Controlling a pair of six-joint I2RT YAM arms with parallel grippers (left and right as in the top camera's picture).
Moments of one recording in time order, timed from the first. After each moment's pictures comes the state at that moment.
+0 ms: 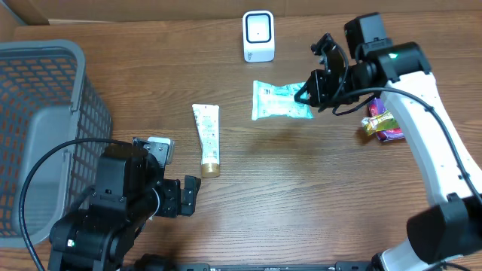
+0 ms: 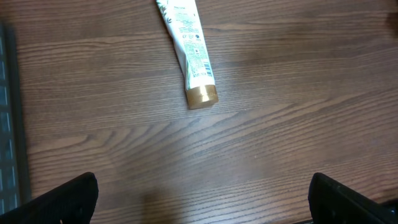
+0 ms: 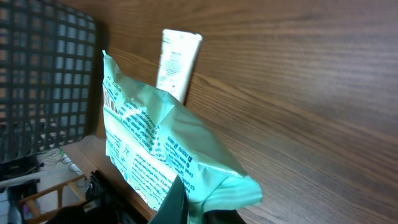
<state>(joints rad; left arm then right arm) -0.21 0.86 1.18 -1.33 0.07 -0.13 0.24 1.74 1.72 -1.16 -0.61 0.12</state>
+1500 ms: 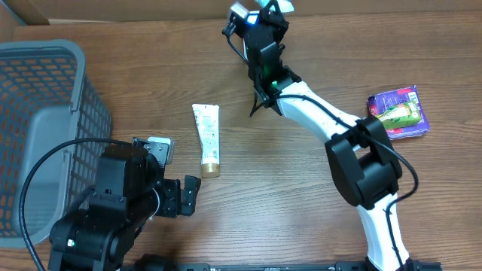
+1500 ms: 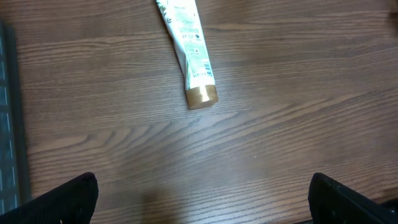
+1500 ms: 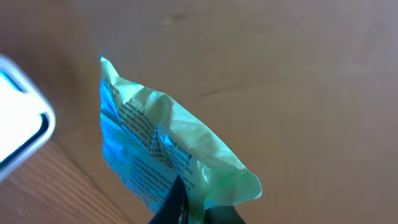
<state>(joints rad) -0.21 0.86 1.18 -1.33 0.07 -0.13 0.56 2.27 1.75 0.43 0.75 -1.25</state>
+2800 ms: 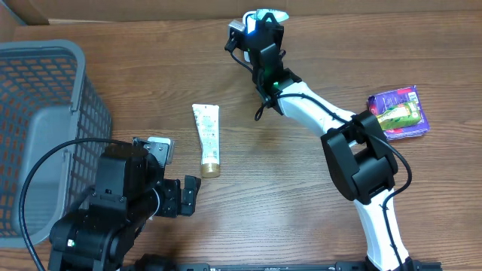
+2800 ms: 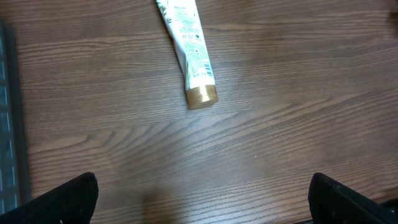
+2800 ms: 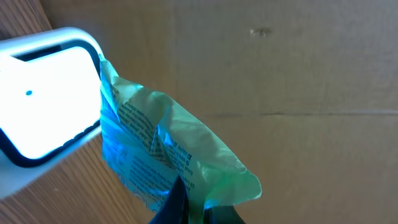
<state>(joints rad) -0.21 0.86 1.18 -1.33 0.07 -0.13 0.54 2.32 1.75 0.35 0.64 -1.31</state>
